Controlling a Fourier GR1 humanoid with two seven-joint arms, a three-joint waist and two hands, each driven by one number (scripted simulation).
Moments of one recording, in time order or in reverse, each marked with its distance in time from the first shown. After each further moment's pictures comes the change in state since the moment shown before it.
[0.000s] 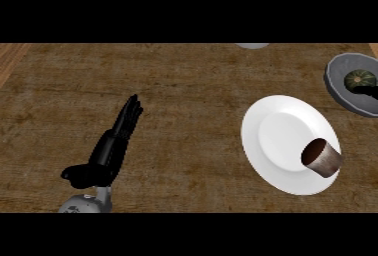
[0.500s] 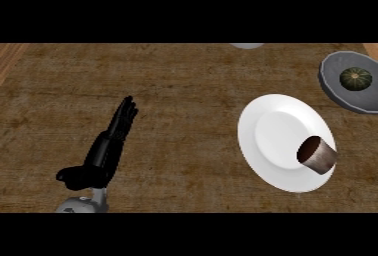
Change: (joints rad) left arm 0.017 0.009 0.019 -0.001 0.002 0.001 -0.010; right arm 0.108 -0.120 -0.058 0.031 -0.073 0.385 -0.092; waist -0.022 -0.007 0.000
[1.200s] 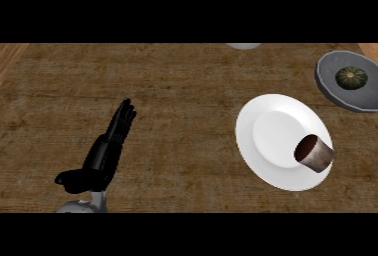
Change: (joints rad) left arm 0.025 -0.003 0.000 -0.010 -0.008 0.005 -0.001; right arm 0.155 -0.032 0.037 -0.080 0.003 0.046 -0.060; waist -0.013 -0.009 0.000
